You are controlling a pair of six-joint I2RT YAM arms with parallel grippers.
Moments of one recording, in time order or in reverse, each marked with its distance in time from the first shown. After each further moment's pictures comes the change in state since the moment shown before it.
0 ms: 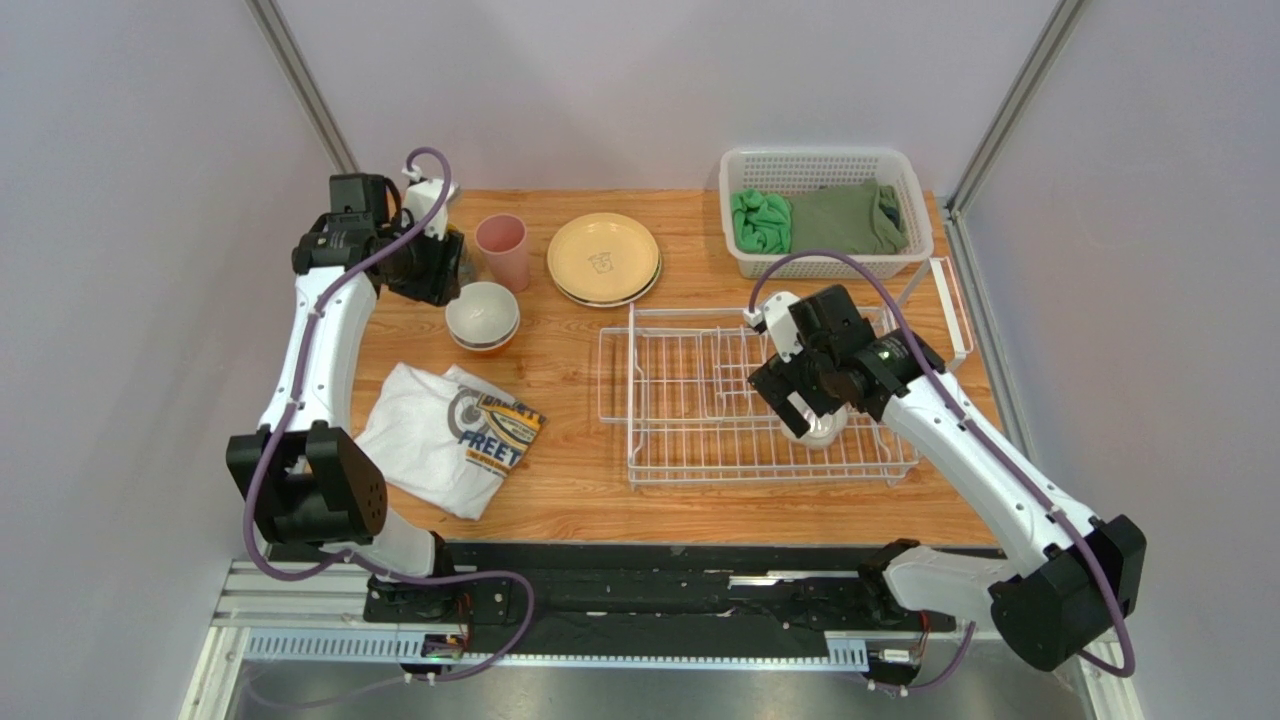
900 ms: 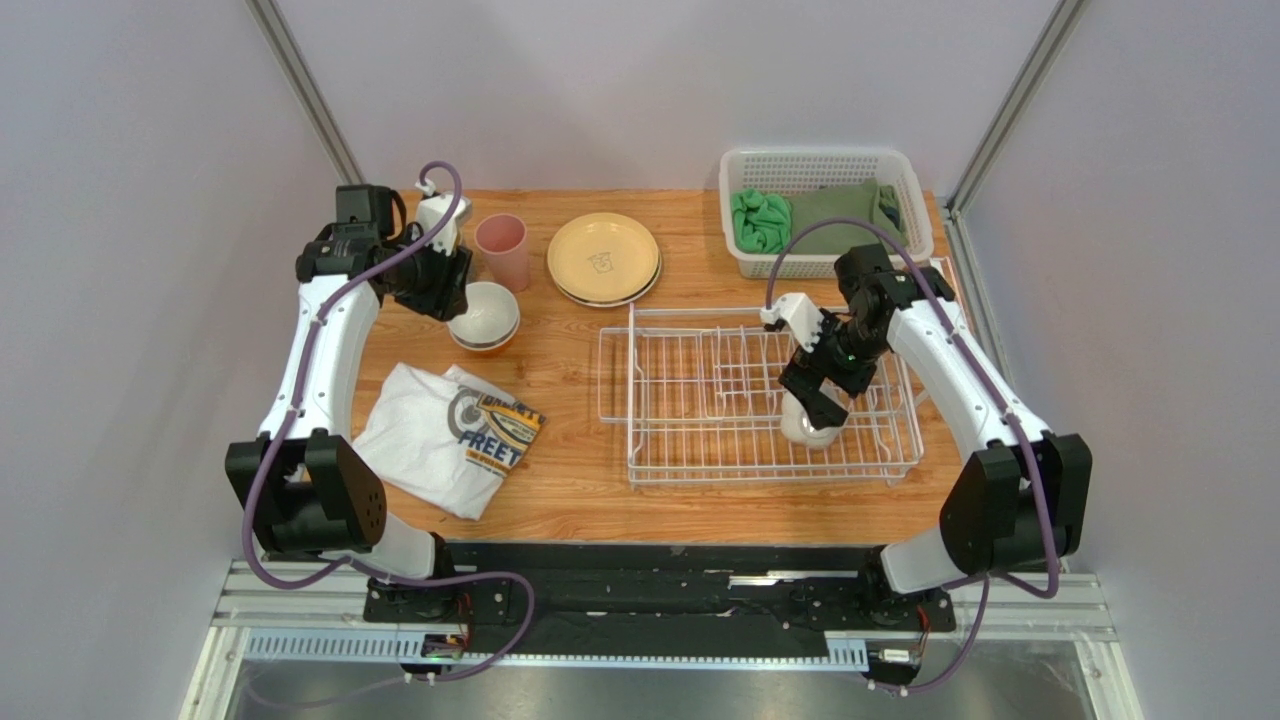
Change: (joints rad) left arm -0.012 -0.039 -0.063 -0.034 0.056 0.076; right arm -0.333 0.283 0.172 -0.251 -0.445 -0.545
